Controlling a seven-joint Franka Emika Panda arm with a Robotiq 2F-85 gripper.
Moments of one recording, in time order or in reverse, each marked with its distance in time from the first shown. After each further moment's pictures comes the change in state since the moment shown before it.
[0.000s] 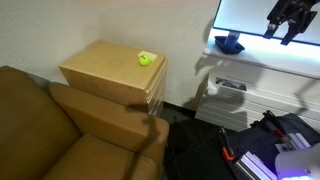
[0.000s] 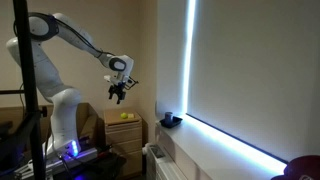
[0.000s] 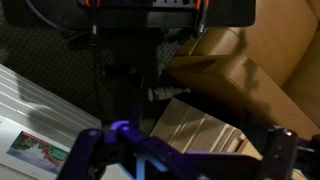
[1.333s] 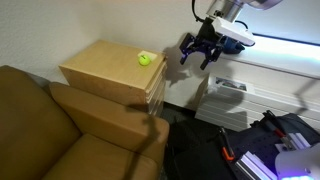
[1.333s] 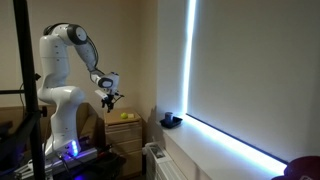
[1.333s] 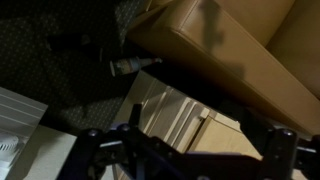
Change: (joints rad) arm 0.253 0.429 0.328 -0.003 0.482 0.637 0.185
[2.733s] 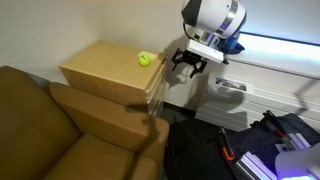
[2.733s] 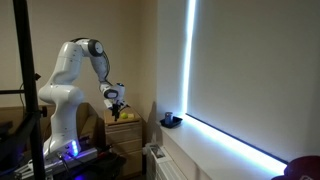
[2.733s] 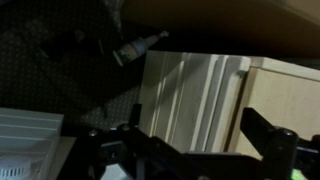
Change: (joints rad) arm -0.062 0.404 0.045 0.209 0.141 0.234 0.089
